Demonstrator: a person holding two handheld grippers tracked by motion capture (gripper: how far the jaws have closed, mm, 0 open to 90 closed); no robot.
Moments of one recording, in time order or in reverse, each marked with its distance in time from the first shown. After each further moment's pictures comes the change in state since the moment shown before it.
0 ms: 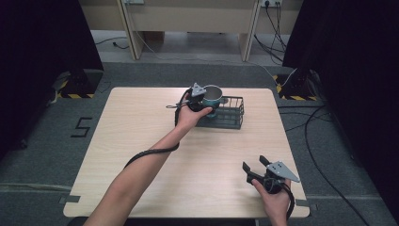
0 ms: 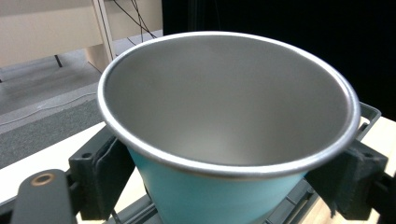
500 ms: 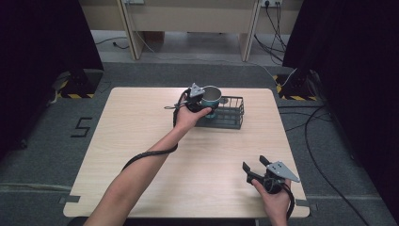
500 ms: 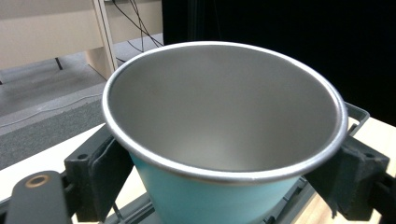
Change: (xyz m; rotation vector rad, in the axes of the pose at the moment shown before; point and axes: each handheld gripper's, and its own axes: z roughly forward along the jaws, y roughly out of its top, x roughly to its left) left arm -0.001 0.000 -0.009 -0.018 0.003 0.006; right arm 0.001 0.000 0.000 0.003 -0.001 0.000
